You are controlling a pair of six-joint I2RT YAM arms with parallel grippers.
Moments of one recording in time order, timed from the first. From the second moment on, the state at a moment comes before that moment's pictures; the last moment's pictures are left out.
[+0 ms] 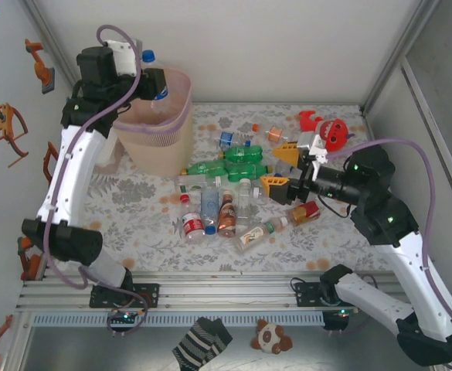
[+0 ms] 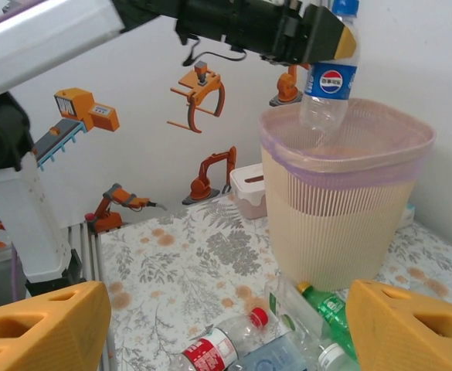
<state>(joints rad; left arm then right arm) -0.25 1.64 1.96 -0.67 0.21 -0.15 0.53 0.84 1.21 -0.49 -0.66 -0.02</state>
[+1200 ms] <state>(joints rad) -0.27 2.34 2.44 -1.28 0.21 -0.05 0.53 0.81 1.21 -0.55 -0.58 -0.04</state>
